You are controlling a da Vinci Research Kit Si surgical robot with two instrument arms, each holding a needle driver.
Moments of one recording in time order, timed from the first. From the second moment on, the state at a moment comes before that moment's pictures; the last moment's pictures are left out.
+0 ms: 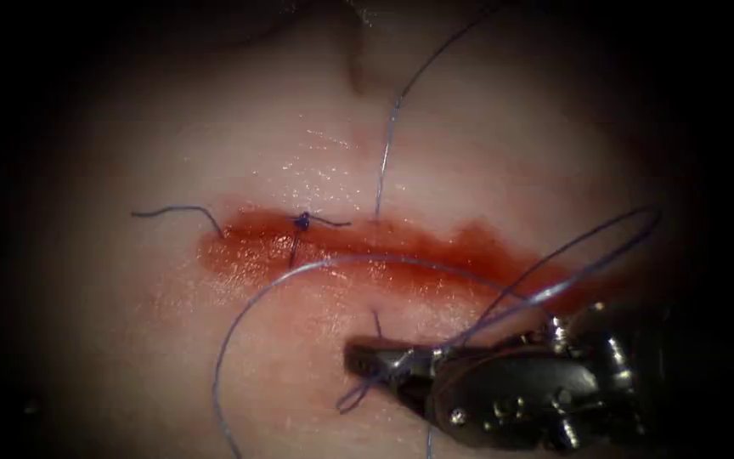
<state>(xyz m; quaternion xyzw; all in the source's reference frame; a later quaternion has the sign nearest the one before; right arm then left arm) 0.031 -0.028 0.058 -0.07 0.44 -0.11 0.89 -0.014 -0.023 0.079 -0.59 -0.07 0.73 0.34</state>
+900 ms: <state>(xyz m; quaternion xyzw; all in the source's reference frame) 0.035 -0.036 0.047 0.07 0.50 -0.16 0.85 -0.014 -0.023 0.079 -0.58 -0.07 0.74 0.34</state>
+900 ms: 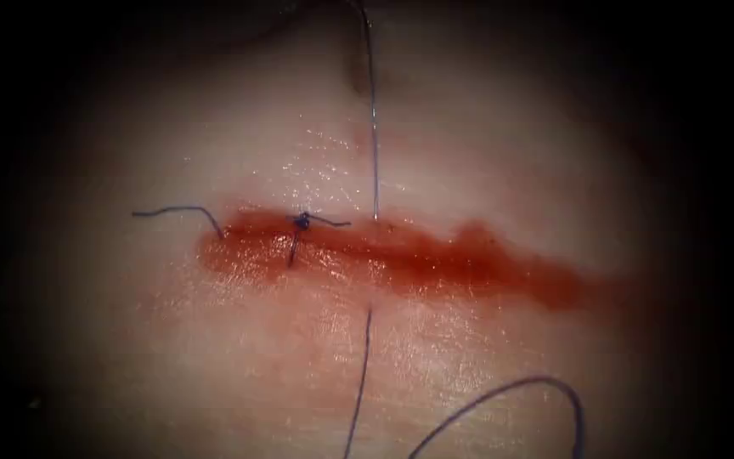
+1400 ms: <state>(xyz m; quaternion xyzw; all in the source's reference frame) 0.031 -0.036 0.043 0.14 0.54 -0.13 0.82 -0.013 -0.023 0.080 -0.58 -0.07 0.74 0.33</state>
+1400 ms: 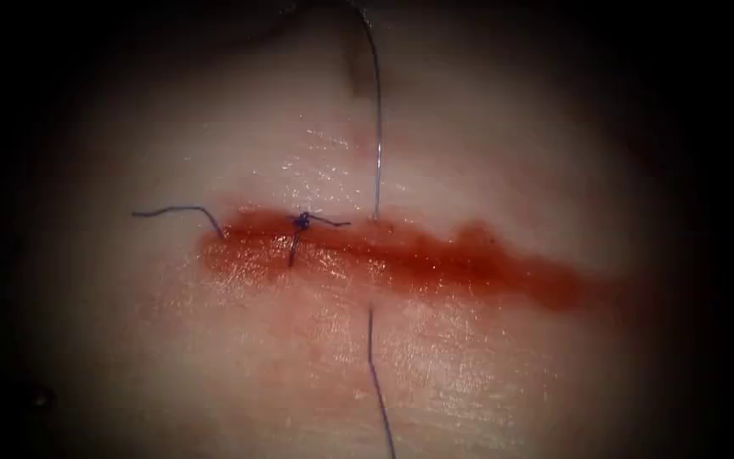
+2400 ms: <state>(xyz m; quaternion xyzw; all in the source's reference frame) 0.015 -0.016 0.042 0.07 0.54 0.01 0.84 -0.014 -0.023 0.081 -0.57 -0.07 0.74 0.33</state>
